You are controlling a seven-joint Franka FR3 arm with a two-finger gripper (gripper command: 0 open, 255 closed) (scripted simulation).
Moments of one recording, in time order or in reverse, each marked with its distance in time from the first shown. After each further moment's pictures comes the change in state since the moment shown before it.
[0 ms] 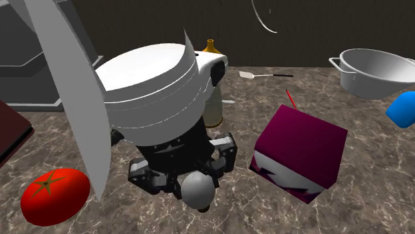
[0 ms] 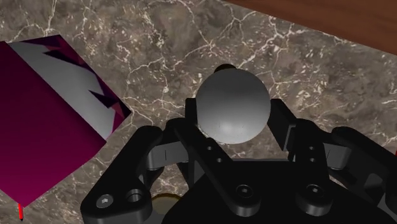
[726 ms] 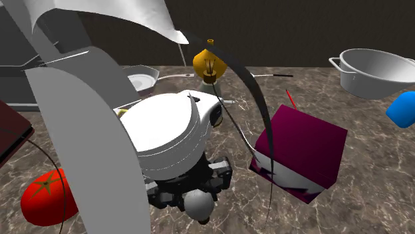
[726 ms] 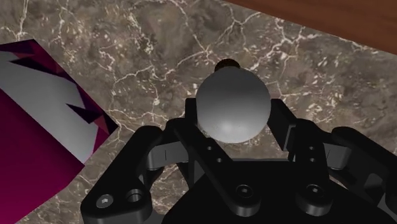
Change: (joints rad) arm -0.002 0.038 0.001 -0.125 -0.009 0.162 0.023
